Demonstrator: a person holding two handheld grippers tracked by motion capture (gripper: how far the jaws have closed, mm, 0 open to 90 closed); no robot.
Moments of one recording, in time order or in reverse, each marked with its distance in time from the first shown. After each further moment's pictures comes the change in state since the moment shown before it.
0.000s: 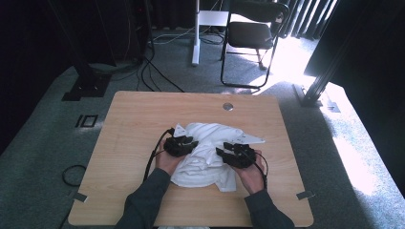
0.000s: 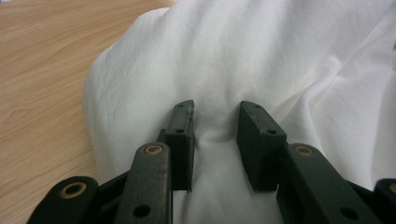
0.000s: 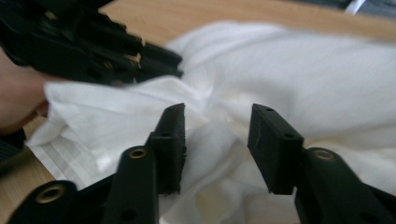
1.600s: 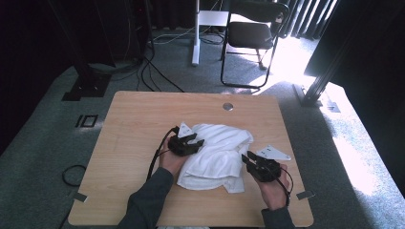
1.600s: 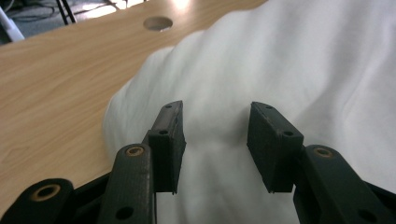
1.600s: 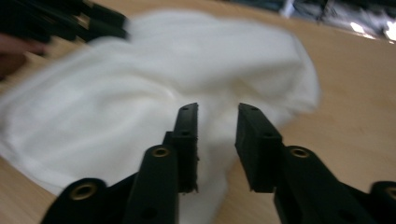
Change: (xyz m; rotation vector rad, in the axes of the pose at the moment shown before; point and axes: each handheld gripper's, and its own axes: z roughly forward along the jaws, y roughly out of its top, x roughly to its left) left arm -0.021 0.019 -0.007 -0.077 -0.001 0.065; right arm -0.007 -0.028 -0.068 -0.045 -0.191 -0.015
